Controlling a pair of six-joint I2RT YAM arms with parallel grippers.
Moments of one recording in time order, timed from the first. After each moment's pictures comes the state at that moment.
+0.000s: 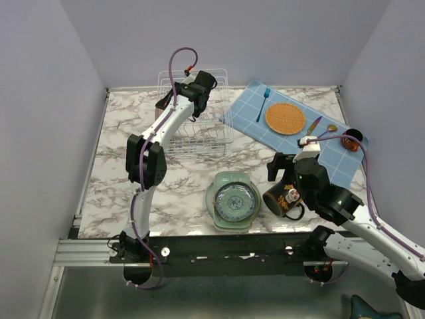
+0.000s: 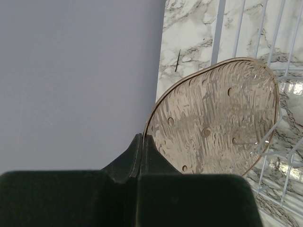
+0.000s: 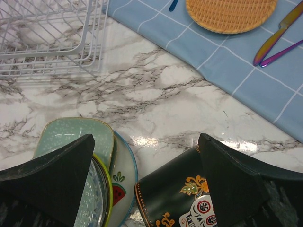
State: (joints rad) left arm -0.45 2.19 2.15 -1.05 -1.10 0.04; right arm 0.79 0.72 0.72 -0.46 0.56 0.43
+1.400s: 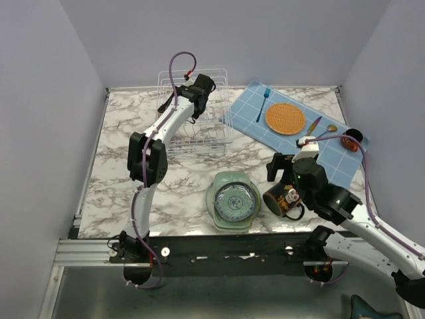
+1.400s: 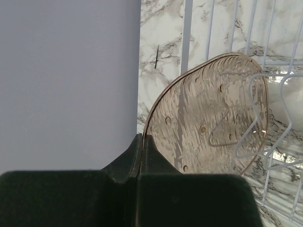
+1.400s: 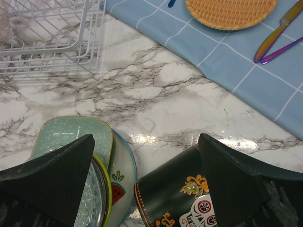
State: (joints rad) left arm -0.44 2.22 2.14 -1.04 -1.03 0.01; right arm 0.79 0.73 0.72 -0.46 0.56 0.44
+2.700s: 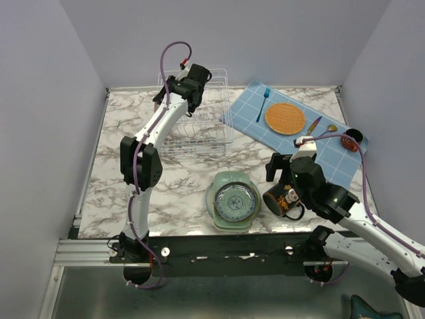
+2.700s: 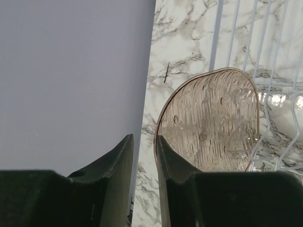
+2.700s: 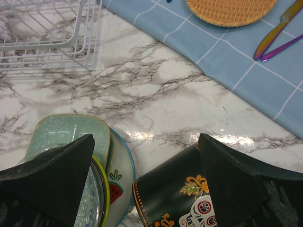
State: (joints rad) left arm -0.42 2.16 2.14 -0.98 -1.01 0.07; right arm 0.79 0.76 0.72 -0.46 0.56 0.43
